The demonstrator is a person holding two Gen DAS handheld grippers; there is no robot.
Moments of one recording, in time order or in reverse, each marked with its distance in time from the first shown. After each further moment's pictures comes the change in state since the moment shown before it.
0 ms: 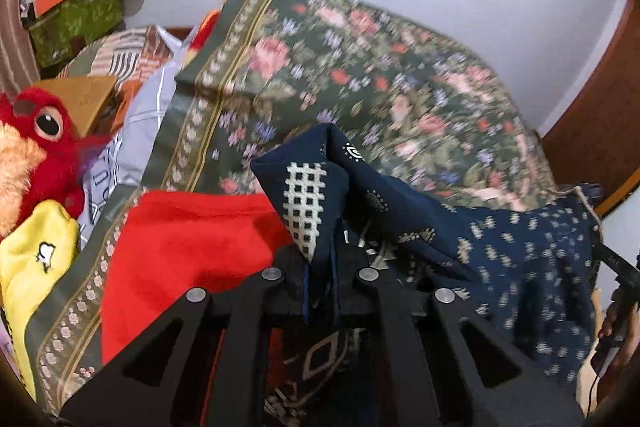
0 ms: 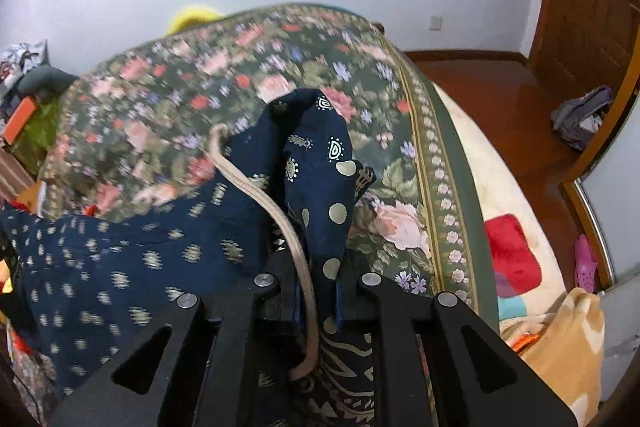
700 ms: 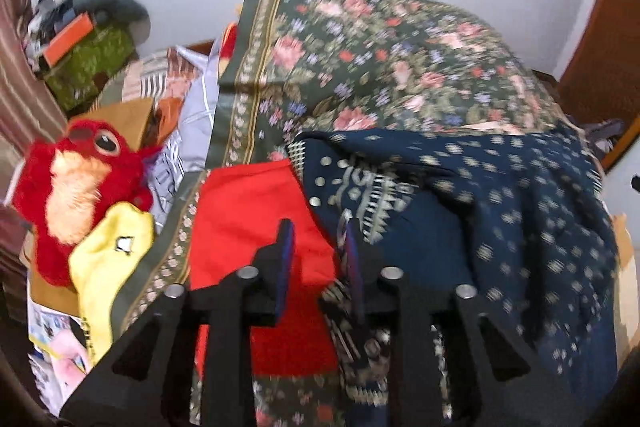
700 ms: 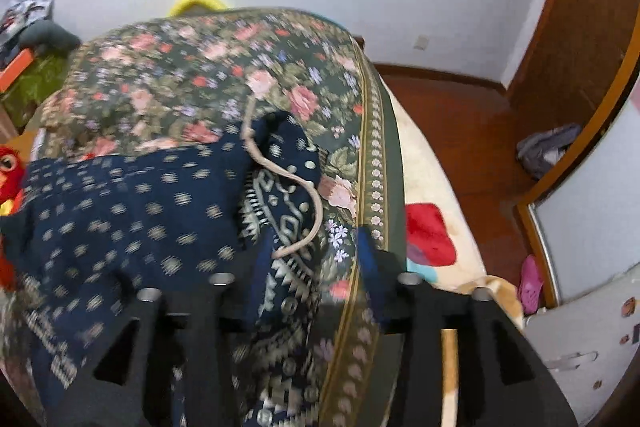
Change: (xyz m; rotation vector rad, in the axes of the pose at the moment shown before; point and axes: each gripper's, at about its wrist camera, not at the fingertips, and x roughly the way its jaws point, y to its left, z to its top) left arm -0.097 -0.013 -0.039 0.202 0.023 0.122; right arm -0.115 -0.001 -0.028 -0.168 -0.043 -0.090
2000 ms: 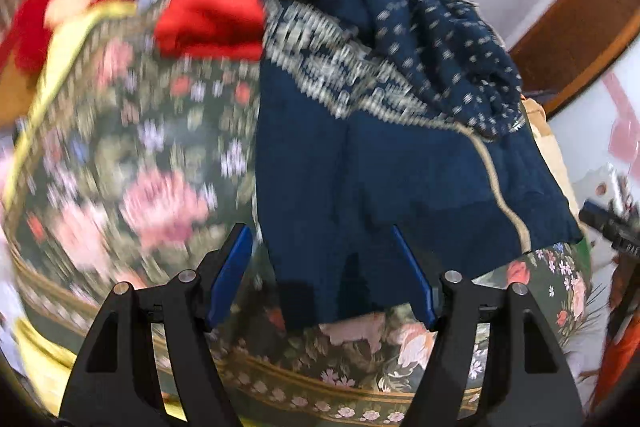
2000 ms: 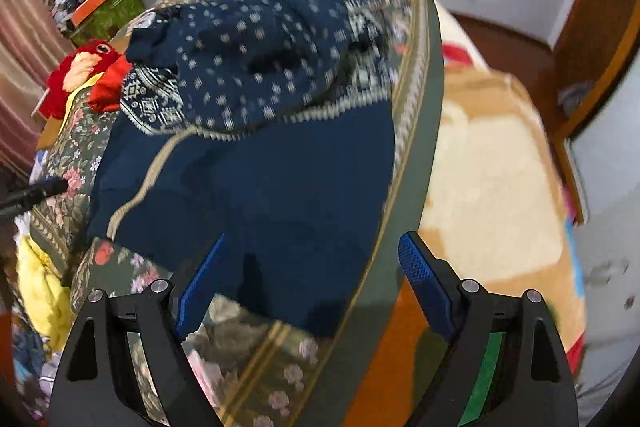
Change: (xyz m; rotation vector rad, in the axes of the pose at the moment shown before) left arm -0.087 -0.021 -0.256 -0.173 0.213 -0.274; right arm -0.103 0.015 -0.218 0.015 0.240 0.235
